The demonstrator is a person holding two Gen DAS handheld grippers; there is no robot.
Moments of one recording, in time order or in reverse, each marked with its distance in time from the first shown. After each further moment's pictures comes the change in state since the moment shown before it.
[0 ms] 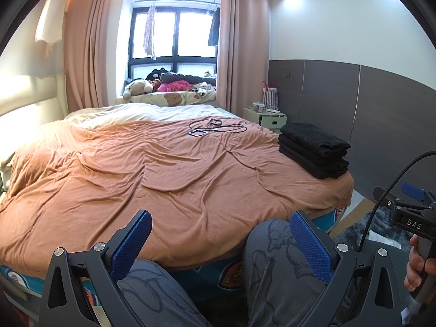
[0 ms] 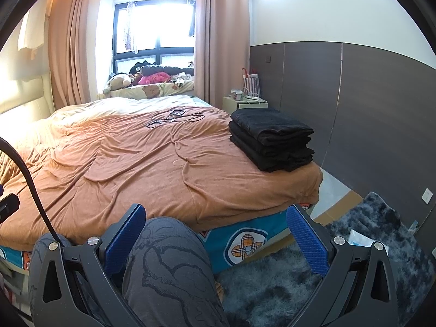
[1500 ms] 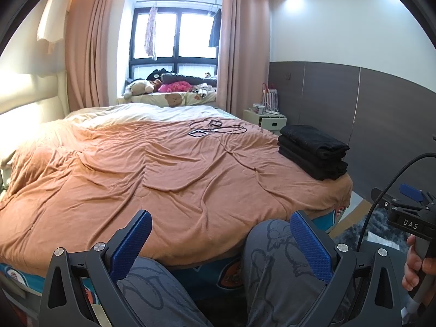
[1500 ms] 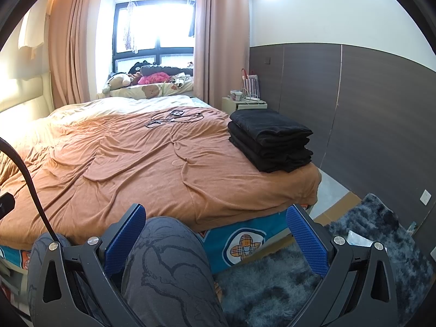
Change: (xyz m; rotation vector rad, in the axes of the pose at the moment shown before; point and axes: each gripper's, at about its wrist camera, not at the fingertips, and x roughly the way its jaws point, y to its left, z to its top) left arm -0.007 -0.006 0.000 -0.011 -0.006 0.000; right arm 0.001 -0.004 -0.002 -0.005 0.000 -0.003
